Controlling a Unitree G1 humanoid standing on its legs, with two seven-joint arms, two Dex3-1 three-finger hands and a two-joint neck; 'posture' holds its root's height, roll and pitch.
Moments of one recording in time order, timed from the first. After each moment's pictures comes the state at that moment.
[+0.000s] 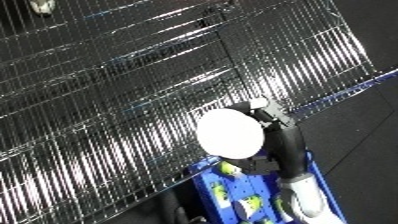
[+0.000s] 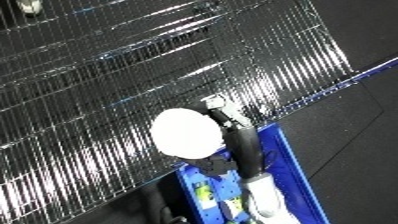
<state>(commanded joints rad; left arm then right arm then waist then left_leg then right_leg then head) -0.17 0.46 -0.11 0.08 -0.73 -0.28 -0.01 -0.30 -0.46 0.10 -0.09 0.34 -0.36 -0.25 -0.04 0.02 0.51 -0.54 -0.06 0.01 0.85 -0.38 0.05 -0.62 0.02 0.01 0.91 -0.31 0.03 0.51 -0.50</state>
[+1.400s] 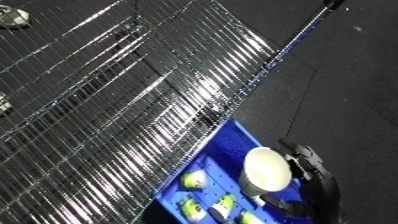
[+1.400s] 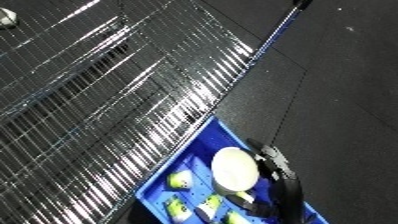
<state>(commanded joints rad) -0.17 0.38 -0.11 0.18 -0.74 -0.40 -0.01 0.04 -0.48 -0.07 0.06 0.43 -0.58 -0.32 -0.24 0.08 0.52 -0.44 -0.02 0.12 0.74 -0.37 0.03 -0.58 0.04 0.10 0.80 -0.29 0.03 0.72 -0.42</state>
